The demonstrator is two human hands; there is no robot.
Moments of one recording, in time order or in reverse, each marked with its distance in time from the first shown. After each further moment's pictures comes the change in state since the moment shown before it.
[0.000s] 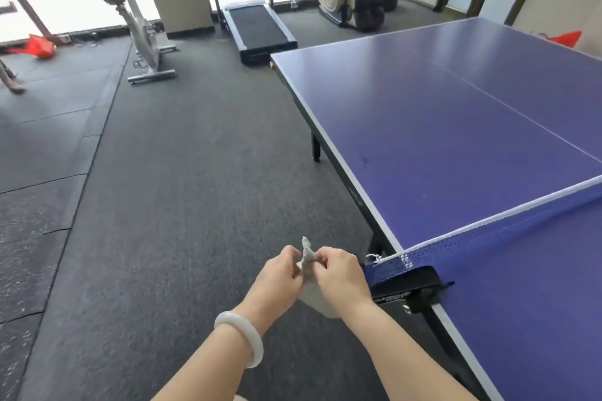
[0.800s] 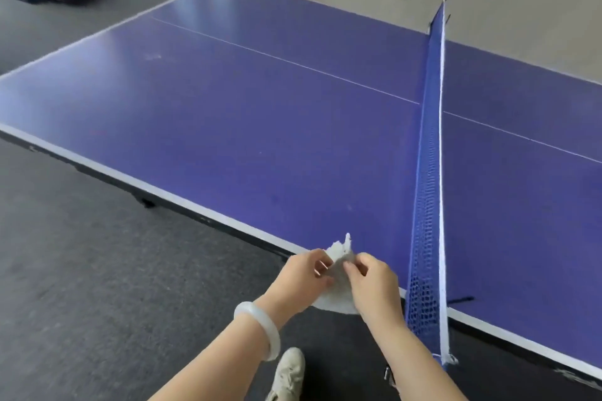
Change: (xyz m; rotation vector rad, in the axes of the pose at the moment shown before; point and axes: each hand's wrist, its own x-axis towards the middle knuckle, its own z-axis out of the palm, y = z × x) left_hand 0.324 0.073 0.010 0.062 -0.825 0.608; right_hand 0.193 -0.005 -0.041 0.207 0.858 0.813
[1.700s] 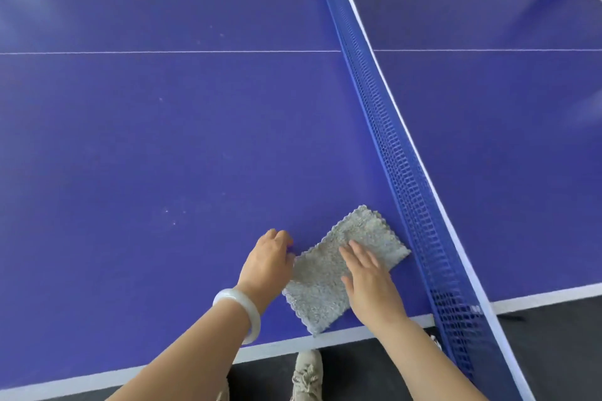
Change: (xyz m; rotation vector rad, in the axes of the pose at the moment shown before) left_hand 0.252 -0.030 -0.035 0.468 -0.264 0.162; right_hand 0.163 0.042 0.046 -0.362 -0.078 0.133
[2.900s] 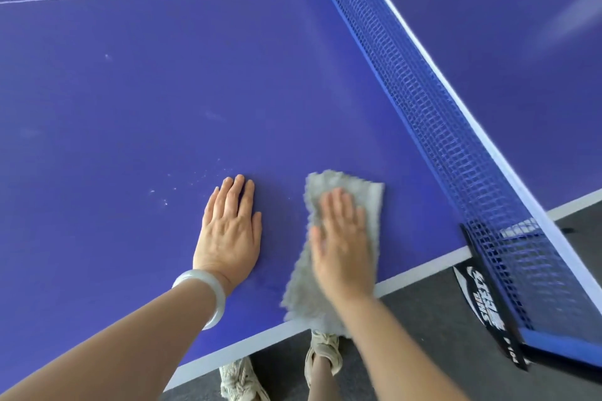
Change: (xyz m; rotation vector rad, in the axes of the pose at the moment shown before) left_hand 0.012 -0.110 -0.010 0.408 0.260 0.294; right_hand 0.022 -0.084 0.102 -0.108 0.408 0.165
